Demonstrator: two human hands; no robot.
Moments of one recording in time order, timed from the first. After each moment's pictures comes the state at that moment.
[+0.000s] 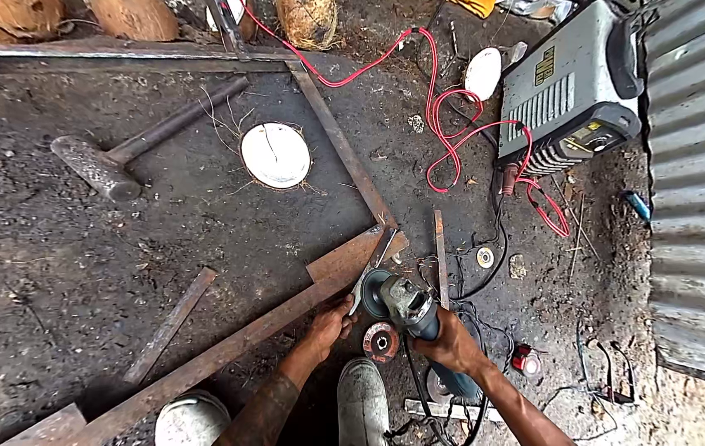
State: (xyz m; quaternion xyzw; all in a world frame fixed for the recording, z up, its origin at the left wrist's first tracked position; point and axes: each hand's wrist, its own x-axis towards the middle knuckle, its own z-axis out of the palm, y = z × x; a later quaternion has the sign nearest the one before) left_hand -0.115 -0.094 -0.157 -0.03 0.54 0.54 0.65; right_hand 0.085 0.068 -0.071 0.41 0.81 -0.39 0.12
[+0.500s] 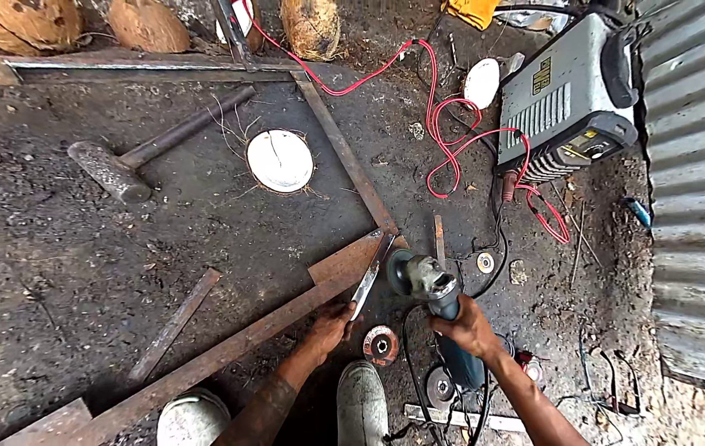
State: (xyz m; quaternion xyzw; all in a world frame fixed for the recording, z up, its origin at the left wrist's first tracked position) left_hand -0.116 -0.098 -0.153 0.03 0.58 0.52 0.63; right_hand 0.087 0.104 -0.064 0.45 0.79 -0.42 0.02
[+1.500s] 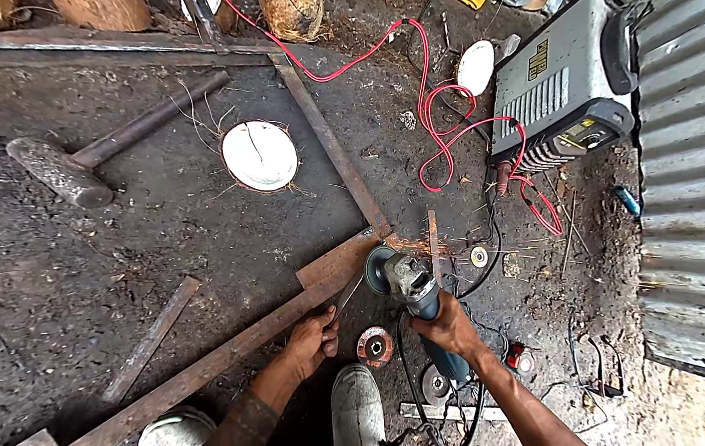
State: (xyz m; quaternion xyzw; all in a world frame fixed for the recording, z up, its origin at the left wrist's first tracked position) left_hand -0.127 -0.104 -0.141 -0.19 0.47 0.53 0.68; right_hand 0.065 0.093 -0.070 0.45 0.81 -0.37 0.07
